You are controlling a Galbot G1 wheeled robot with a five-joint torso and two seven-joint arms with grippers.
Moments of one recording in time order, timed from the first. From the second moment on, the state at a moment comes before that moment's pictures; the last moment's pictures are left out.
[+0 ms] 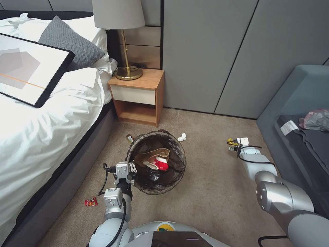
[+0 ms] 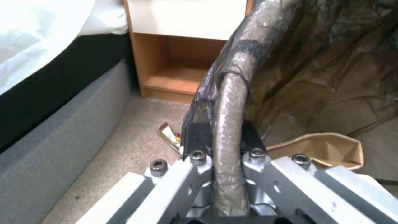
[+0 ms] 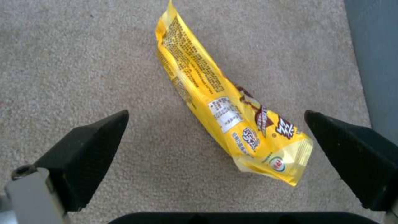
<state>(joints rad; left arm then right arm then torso) 1.83 -1.59 -0.26 -2.39 0.10 0.28 -0.22 -0.34 1.15 0.65 0.23 -0.22 -0.16 -0.07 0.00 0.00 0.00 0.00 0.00</state>
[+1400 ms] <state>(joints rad) 1.83 -1.59 -0.26 -2.39 0.10 0.28 -0.22 -0.35 1.17 0.65 0.24 -0.05 -0.22 -0.13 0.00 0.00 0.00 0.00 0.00</state>
